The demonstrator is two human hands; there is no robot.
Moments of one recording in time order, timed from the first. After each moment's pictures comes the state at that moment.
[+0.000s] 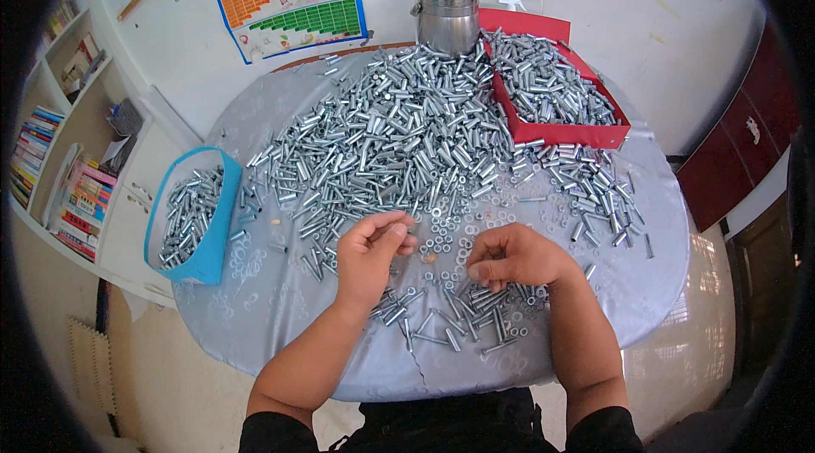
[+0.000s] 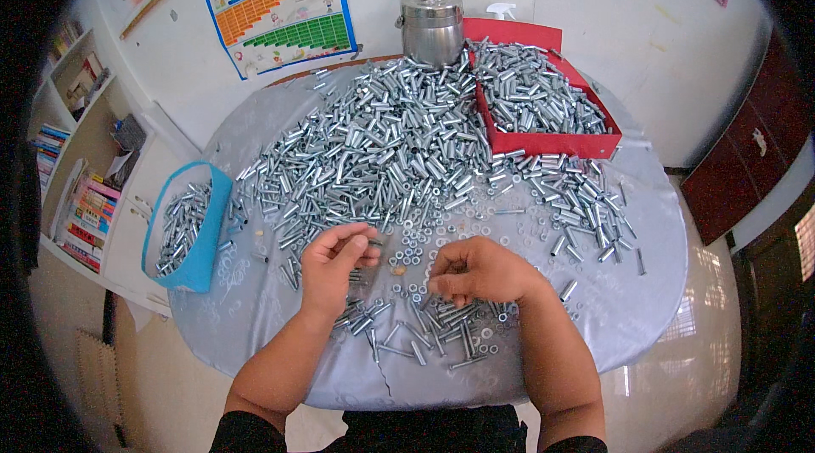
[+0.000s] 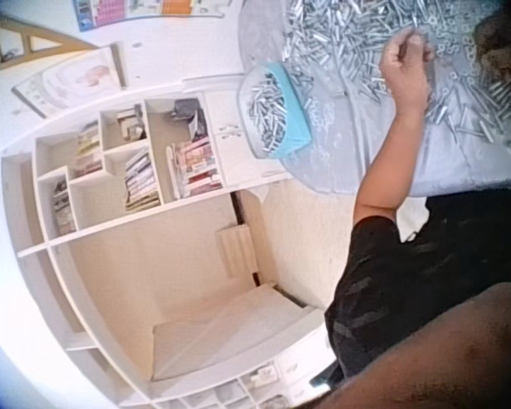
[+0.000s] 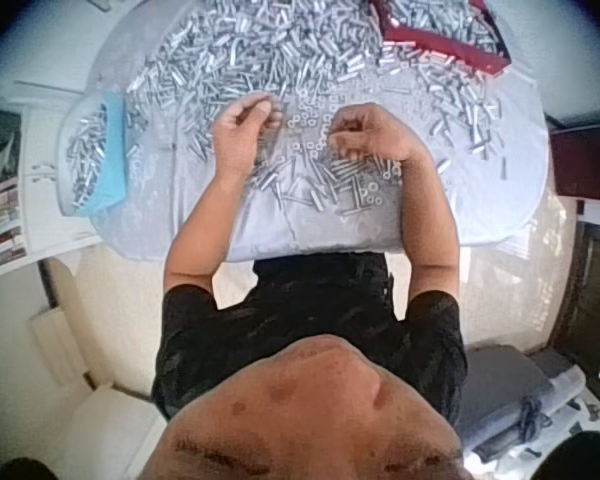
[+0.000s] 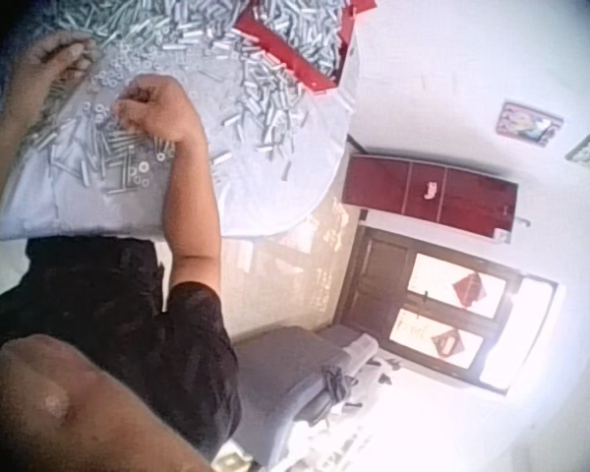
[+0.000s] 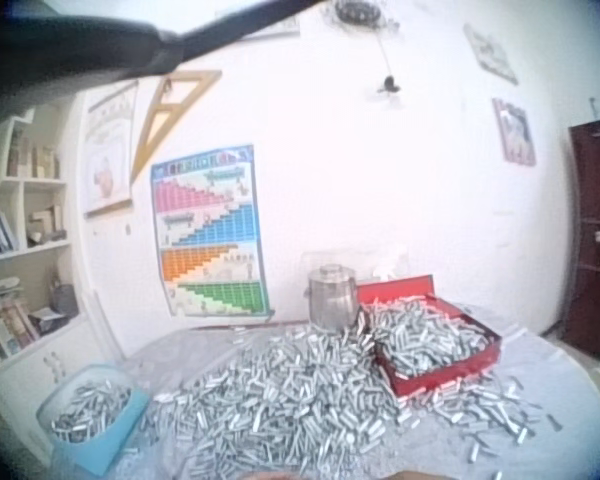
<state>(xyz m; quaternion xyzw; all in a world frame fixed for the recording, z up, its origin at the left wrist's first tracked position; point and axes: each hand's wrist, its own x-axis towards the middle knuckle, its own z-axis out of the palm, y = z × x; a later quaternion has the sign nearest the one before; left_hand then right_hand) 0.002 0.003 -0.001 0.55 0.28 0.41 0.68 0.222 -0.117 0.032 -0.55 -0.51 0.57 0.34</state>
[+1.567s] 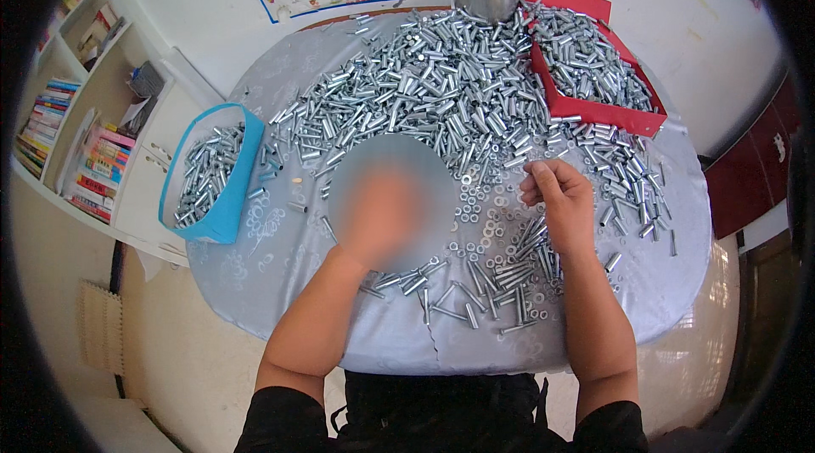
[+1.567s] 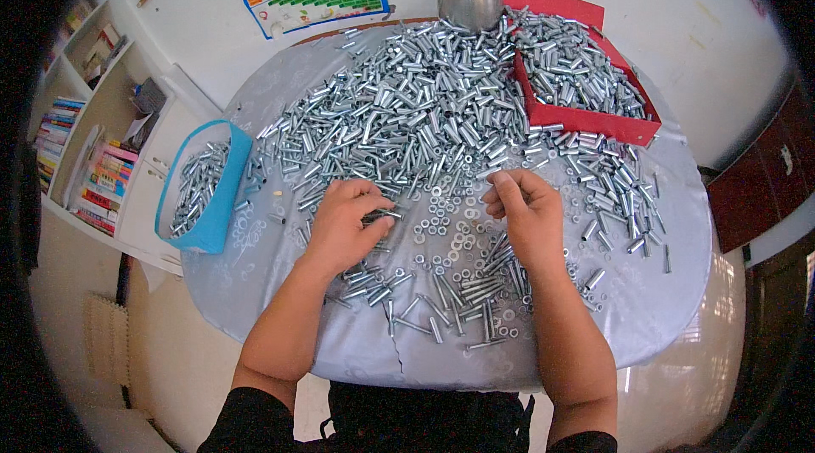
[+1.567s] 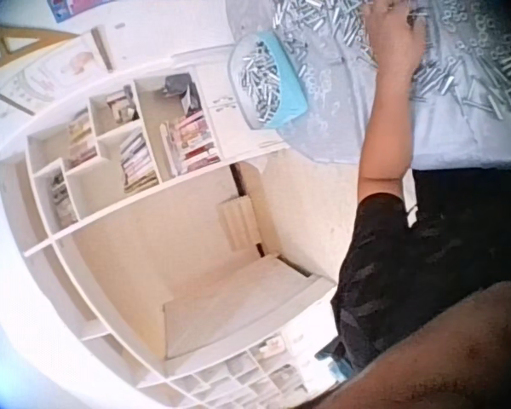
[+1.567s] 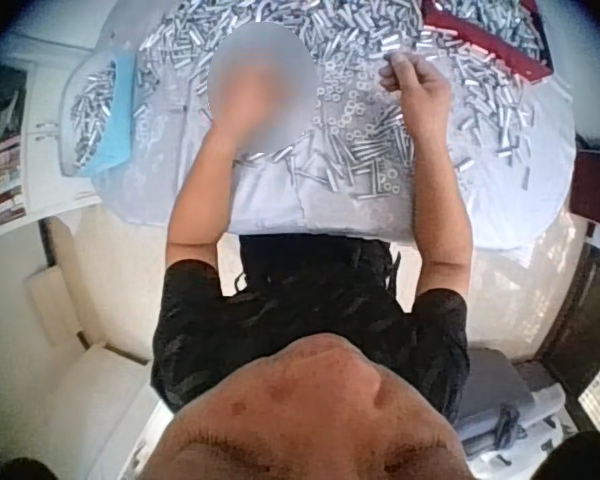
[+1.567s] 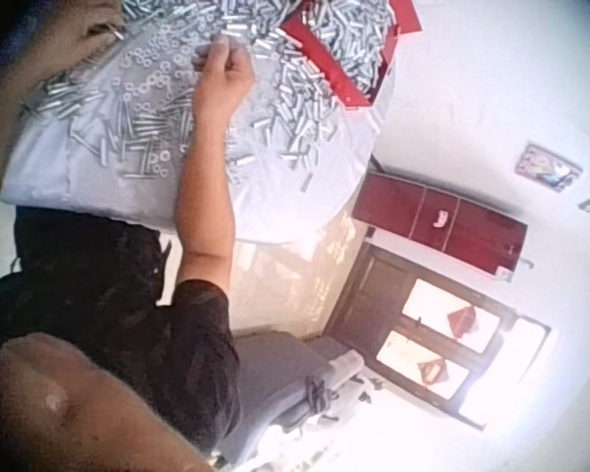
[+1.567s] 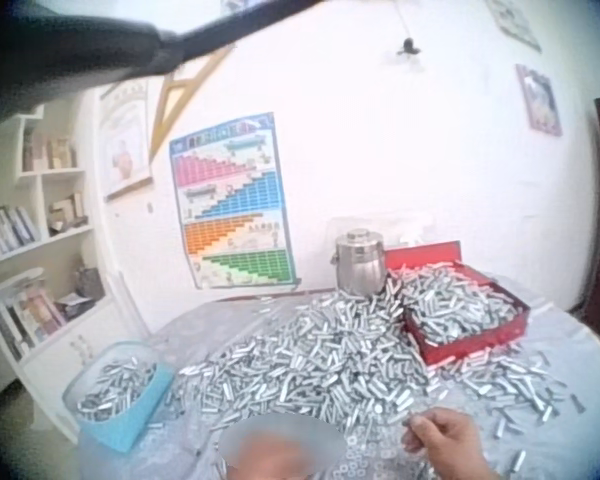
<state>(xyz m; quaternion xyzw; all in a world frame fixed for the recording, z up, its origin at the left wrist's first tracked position) -0.016 0.039 -0.010 0.90 0.27 0.31 0.16 0.217 -0.096 0.012 -0.60 -0.35 0.29 0.66</state>
